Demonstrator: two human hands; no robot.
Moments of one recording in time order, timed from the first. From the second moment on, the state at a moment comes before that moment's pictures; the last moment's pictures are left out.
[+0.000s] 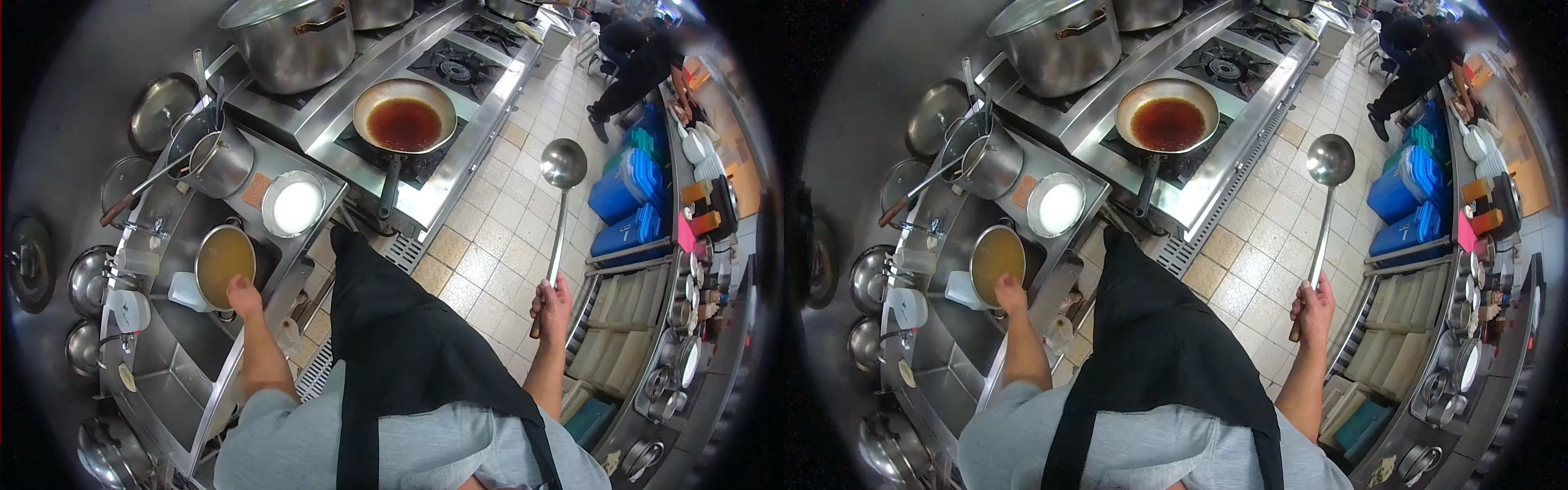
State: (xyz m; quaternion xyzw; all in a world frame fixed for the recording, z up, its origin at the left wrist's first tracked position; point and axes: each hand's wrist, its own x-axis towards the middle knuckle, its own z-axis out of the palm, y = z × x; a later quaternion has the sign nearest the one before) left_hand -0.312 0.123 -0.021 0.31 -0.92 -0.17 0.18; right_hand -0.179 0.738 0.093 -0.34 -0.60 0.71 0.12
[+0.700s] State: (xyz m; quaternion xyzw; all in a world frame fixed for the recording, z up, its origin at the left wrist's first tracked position) left_hand -0.270 0.148 -0.016 0.37 -0.90 -0.11 0.18; right_hand -0.342 0.654 0.142 -0.18 -0.77 0.61 -0.03
